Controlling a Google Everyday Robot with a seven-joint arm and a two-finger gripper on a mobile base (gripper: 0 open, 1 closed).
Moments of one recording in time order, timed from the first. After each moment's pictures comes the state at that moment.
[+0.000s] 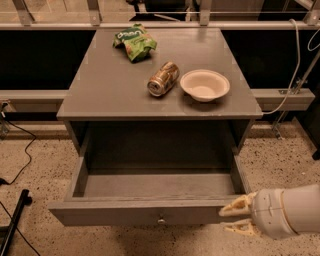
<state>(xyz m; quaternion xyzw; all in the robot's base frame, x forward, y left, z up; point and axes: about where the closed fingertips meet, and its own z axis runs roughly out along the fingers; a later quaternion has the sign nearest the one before) 0.348 -0.171 0.705 -0.68 0.65 0.13 0.31</state>
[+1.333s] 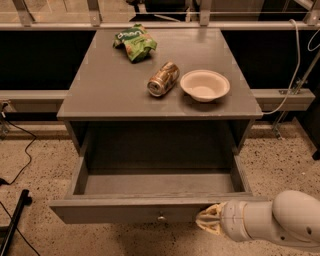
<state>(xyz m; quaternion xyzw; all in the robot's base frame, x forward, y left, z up) 0.383 -0.130 0.604 -0.66 0.65 0.12 0.36</state>
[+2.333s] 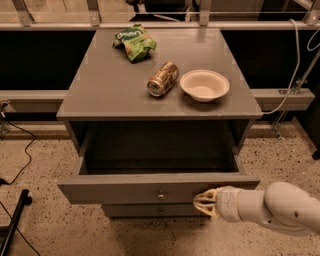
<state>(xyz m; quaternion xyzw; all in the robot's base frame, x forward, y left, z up) 0.446 -0.131 0.582 -0.65 0.63 0.09 0.41</state>
